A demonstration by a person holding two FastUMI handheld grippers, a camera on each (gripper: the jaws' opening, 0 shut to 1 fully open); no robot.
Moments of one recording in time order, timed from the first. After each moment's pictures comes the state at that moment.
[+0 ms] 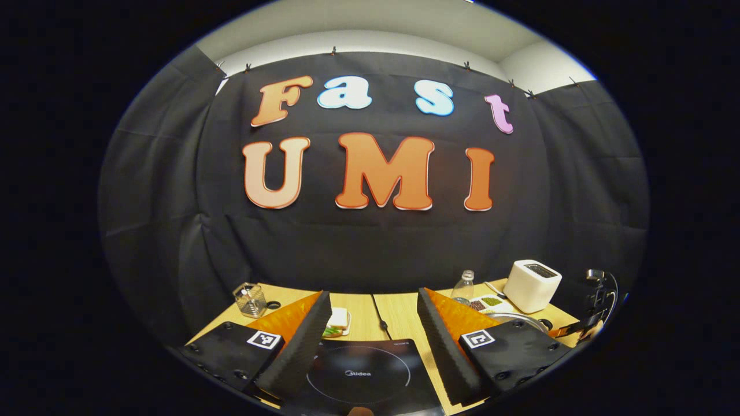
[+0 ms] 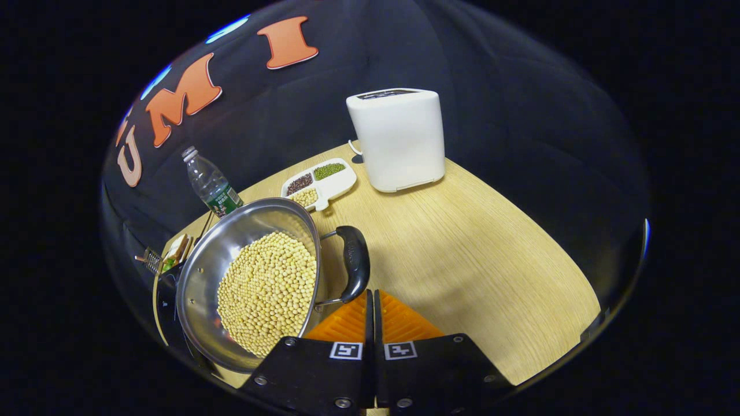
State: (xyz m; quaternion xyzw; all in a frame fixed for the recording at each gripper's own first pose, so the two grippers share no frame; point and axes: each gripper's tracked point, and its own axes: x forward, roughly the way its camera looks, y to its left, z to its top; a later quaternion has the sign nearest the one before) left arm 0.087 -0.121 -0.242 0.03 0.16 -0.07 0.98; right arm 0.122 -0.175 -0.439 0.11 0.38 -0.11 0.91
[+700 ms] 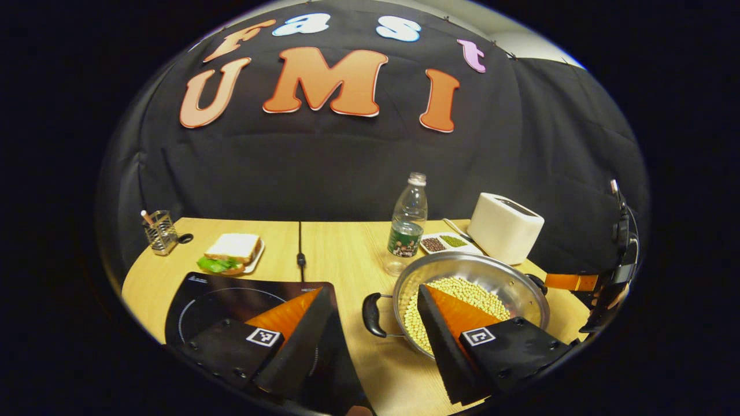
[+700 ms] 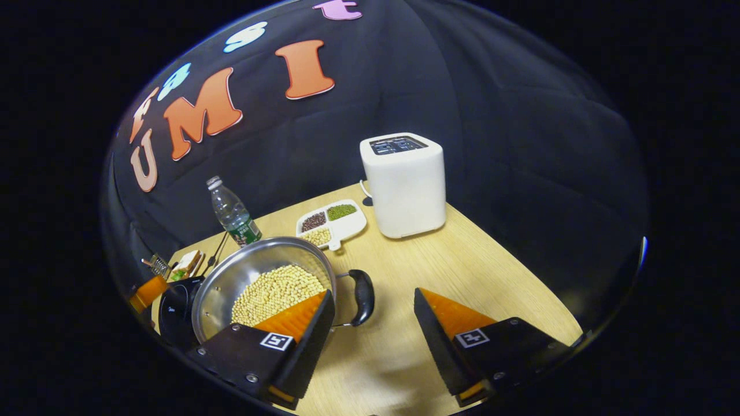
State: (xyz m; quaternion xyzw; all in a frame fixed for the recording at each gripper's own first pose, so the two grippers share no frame) left arm 0.094 -0.242 -0.443 0.02 0.30 -0.16 0.94; right arm 0.146 -0.174 -0.386 0.07 0.29 -0.09 0.95
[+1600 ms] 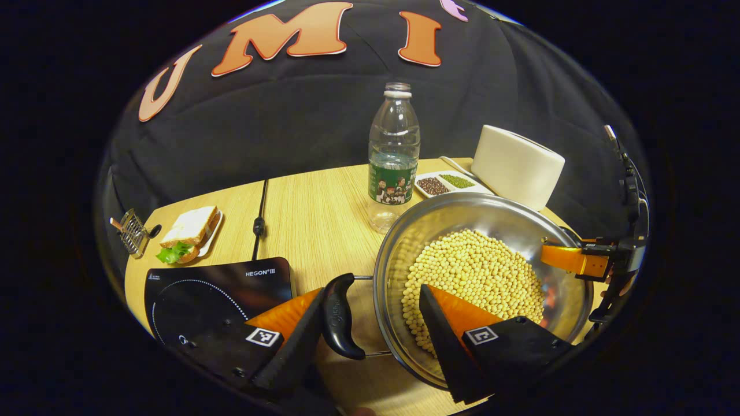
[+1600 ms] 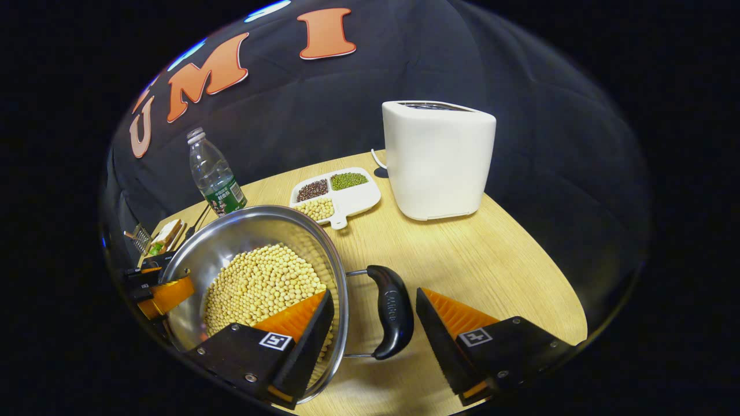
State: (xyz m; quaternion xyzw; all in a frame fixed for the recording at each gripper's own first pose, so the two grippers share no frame) left arm 0.111 -0.271 -0.534 0.09 0.41 -0.18 0.89; right arm 0.180 -0.160 -0.451 0.02 0.37 -0.08 0.93
